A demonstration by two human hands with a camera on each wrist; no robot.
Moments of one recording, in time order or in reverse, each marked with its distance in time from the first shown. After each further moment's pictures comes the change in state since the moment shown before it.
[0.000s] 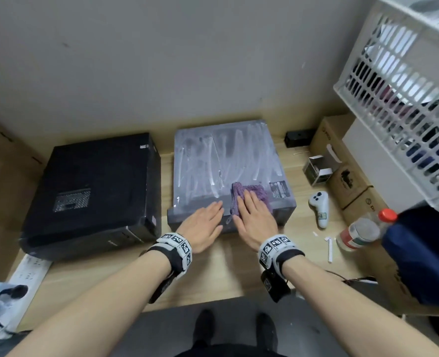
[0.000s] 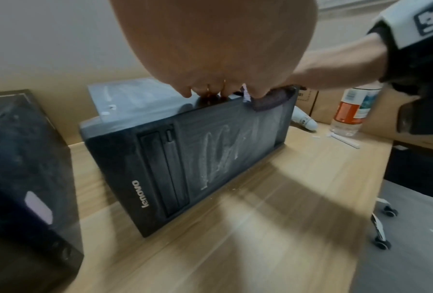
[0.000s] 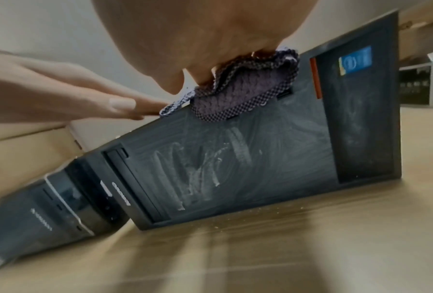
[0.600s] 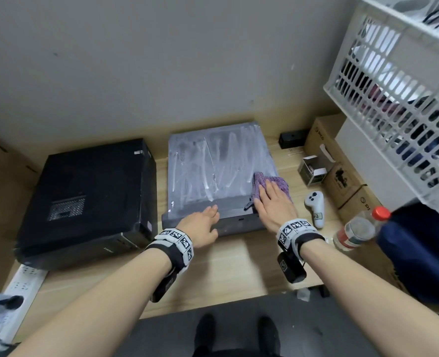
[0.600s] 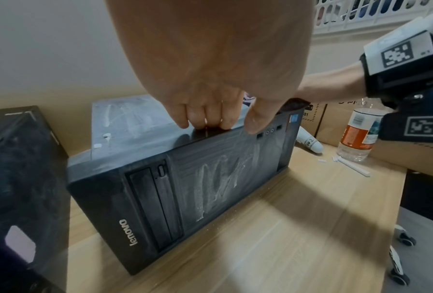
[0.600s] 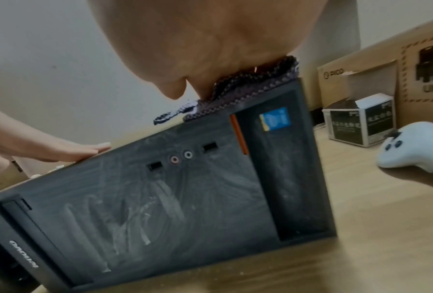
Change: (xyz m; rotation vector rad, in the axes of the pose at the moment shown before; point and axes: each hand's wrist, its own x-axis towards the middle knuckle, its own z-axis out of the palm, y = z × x) left_hand 0.011 0.014 -0.034 -0.113 -0.208 -0.147; right_hand 0.015 0.062 -0.027 0.030 0.016 0.137
